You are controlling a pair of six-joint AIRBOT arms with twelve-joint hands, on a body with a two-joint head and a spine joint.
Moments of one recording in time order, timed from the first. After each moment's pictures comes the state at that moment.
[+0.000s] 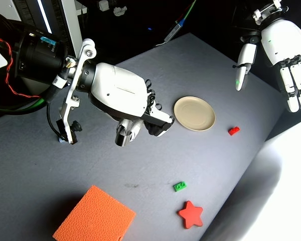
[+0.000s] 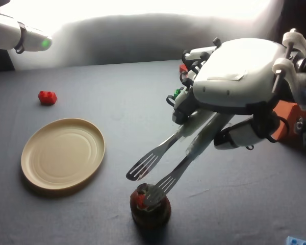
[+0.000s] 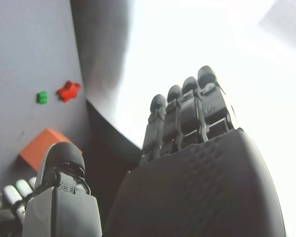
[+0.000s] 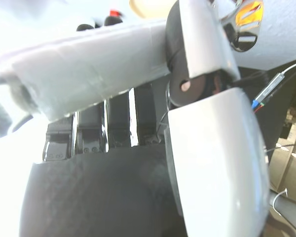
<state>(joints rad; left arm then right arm) 0.05 -0.86 1.35 1.44 -0.13 -0.19 -0.14 -1.01 0.87 -0.26 -0.10 -0.96</state>
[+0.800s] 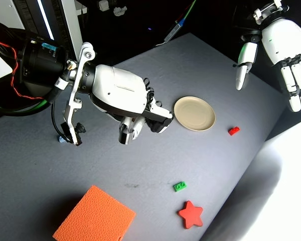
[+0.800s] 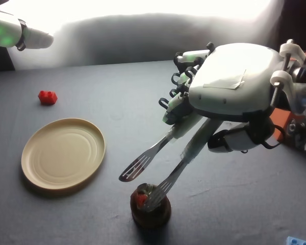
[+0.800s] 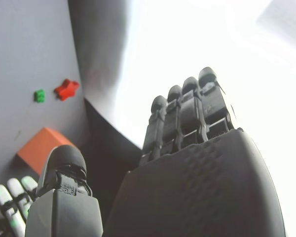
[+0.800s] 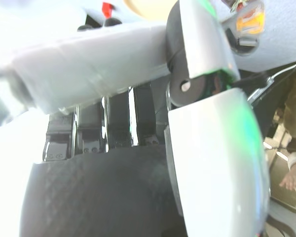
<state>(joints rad) 0.04 -0.86 1.35 1.44 -0.13 -0.19 -0.18 -1.01 0.87 -0.26 -0.01 -1.00</state>
